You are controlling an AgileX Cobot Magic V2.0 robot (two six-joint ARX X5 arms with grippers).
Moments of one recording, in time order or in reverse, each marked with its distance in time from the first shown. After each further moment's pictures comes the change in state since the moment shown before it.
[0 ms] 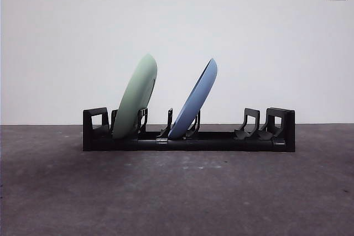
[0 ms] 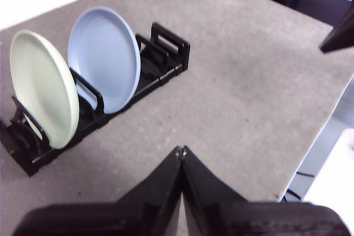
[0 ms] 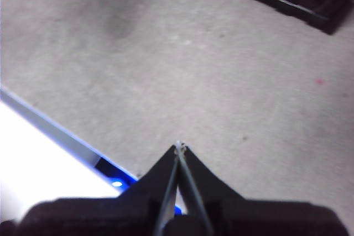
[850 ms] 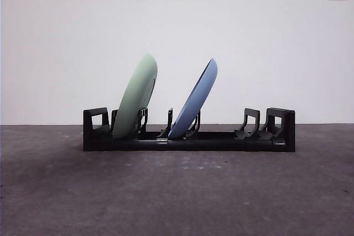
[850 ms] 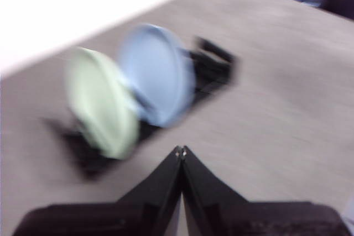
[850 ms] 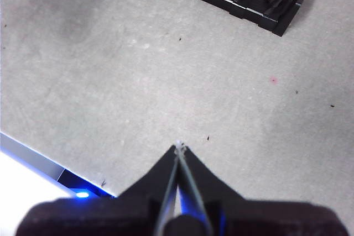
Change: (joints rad) left arm 0.033 0.006 0.000 0.087 -0.212 0.064; right arm 0.000 0.000 0.000 0.003 0.122 0.002
